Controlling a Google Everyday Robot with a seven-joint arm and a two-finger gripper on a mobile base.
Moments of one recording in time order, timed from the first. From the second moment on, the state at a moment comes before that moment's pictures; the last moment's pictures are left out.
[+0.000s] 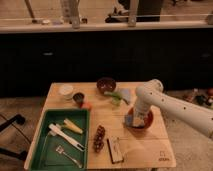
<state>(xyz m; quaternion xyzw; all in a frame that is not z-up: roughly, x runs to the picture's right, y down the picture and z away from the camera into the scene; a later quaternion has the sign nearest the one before) 0.182 0.179 0.831 -0.35 -0.02 0.10 0.93</state>
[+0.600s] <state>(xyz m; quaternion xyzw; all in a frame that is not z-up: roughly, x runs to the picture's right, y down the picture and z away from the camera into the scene) 0.187 0.143 0.804 -0.31 0.02 0.10 0.95</state>
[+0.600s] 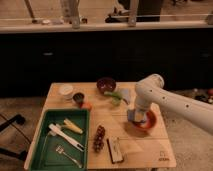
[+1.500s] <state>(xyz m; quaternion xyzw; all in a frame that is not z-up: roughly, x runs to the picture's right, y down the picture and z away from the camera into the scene) 0.165 0.181 0.739 -0.29 0.02 0.09 0.95</state>
